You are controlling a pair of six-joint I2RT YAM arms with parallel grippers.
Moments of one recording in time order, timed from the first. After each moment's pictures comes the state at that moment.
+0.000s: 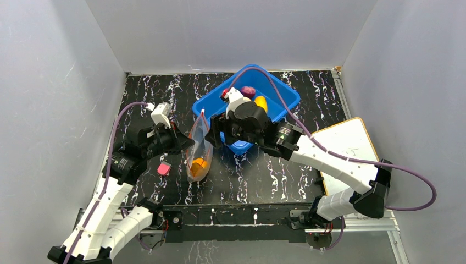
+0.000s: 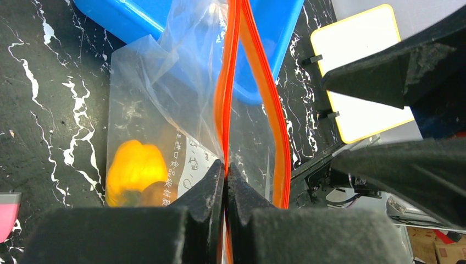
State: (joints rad) left arm -0.40 0.77 0.94 -0.69 0.30 -0.52; right arm 1.03 1.37 1.39 -0.42 0.08 0.42
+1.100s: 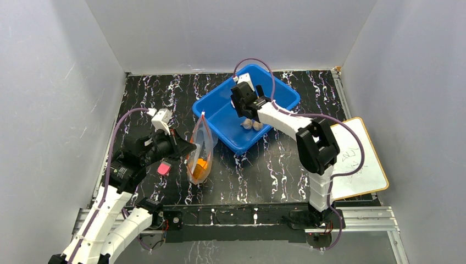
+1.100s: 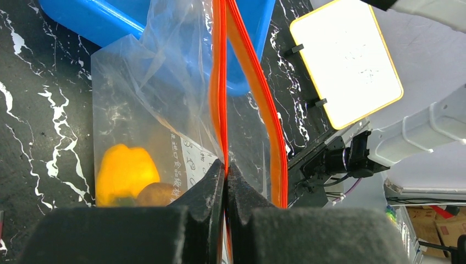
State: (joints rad) left arm -0.40 0.67 0.84 -0.62 0.38 -0.49; right arm 0.63 1.95 1.54 -0.37 0.54 0.09
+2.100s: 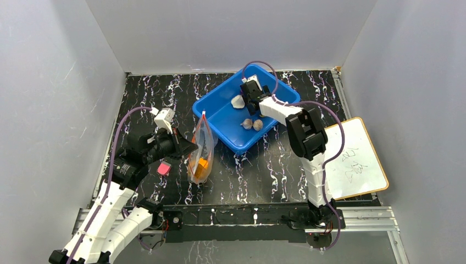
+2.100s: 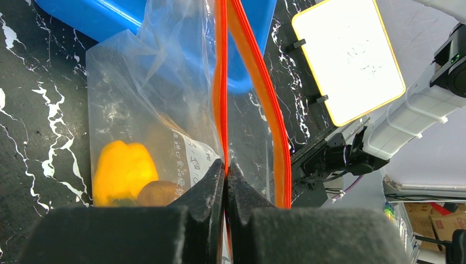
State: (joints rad) left arm -0.40 0.71 0.84 -0.60 0.40 -0.49; right arm 0.49 2.21 1.68 -0.35 0.57 -0.04
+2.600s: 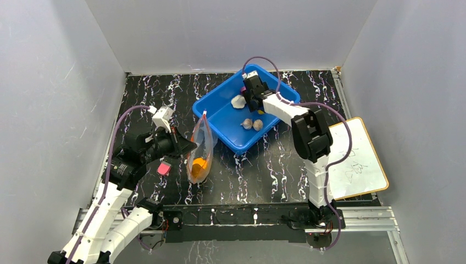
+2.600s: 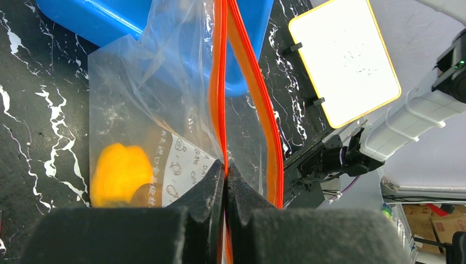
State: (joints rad) left arm -0.40 0.71 0.88 -0.63 0.39 -0.49; right arm 0.47 2.17 1.68 -0.36 0.44 -0.06
